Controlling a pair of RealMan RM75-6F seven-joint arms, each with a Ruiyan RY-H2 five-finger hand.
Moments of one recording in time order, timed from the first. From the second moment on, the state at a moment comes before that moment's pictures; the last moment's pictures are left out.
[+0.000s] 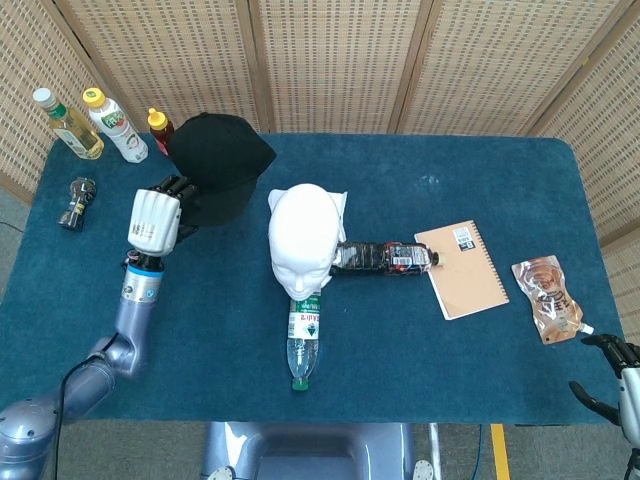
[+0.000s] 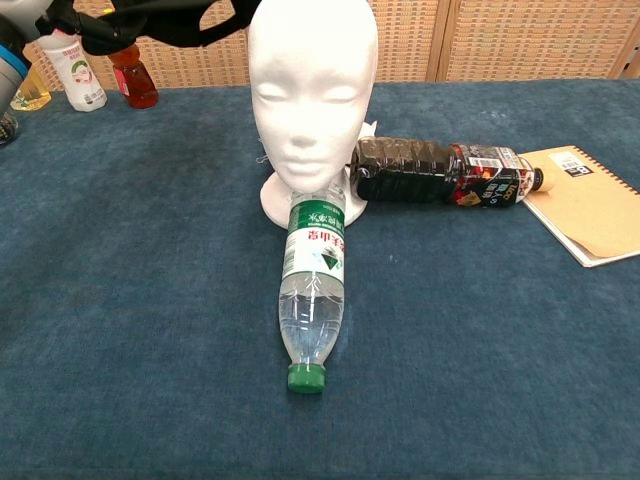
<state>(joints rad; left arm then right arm) -0.80 -1.84 -0.29 -0.65 1.45 1.48 -0.19 -0.08 -1.09 0.04 -1.58 -1.62 1.70 0.01</state>
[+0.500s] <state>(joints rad) -0.82 -1.64 -0.32 -1.19 1.52 1.57 0.02 -0.09 -1.09 0.04 -1.56 -1.62 1.72 0.03</state>
